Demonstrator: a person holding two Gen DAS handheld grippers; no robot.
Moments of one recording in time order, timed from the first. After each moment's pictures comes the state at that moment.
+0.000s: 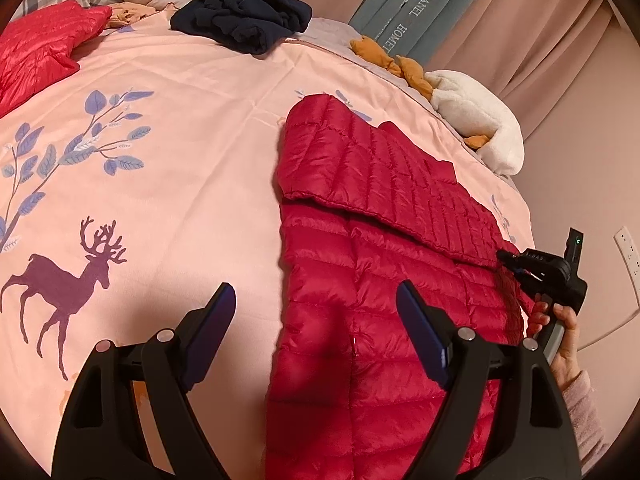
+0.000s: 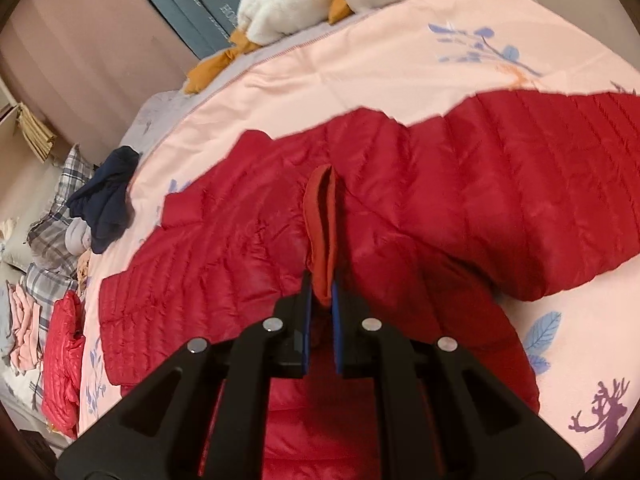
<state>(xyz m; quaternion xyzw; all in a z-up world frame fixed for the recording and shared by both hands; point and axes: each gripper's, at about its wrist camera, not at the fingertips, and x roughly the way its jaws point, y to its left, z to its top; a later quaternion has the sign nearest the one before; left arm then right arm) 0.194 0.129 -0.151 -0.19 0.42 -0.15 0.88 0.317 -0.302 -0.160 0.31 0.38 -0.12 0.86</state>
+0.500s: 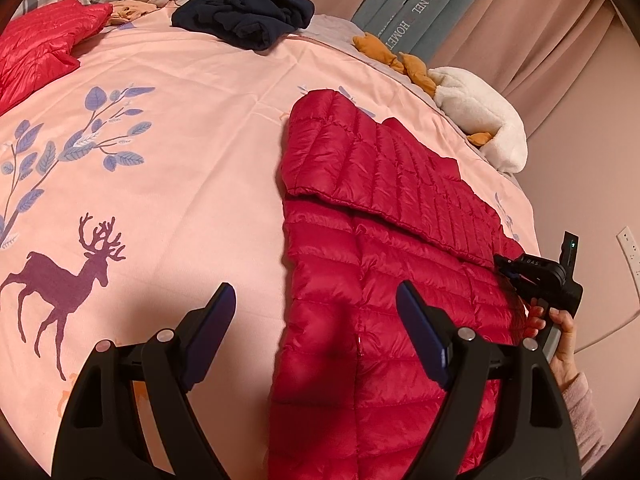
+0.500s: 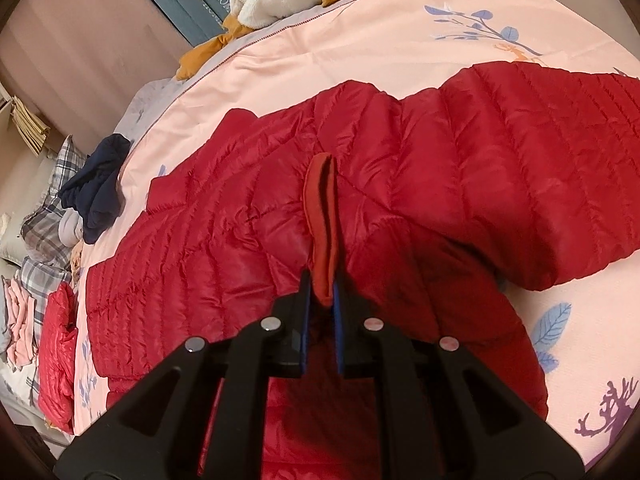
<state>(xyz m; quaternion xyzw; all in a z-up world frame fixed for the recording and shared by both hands) 0.196 0.128 -0.155 -0.19 0.42 -0.15 0.87 0.319 -0.302 -0.175 0.30 0.40 -0.12 0.86</state>
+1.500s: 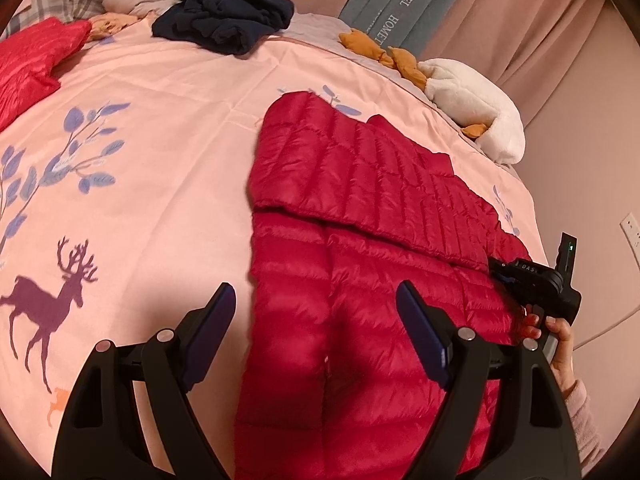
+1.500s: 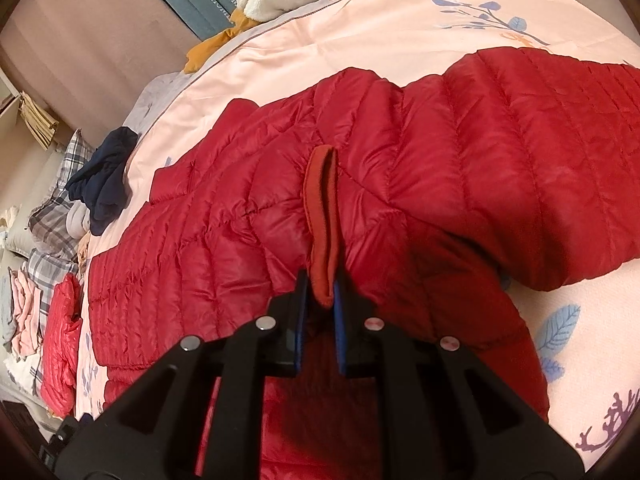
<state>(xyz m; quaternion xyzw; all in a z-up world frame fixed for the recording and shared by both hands) 0.209 0.098 -0.144 -0.16 0.42 -0.15 0.88 0.312 -0.308 -0.184 0.30 0.40 -0.10 0.86</state>
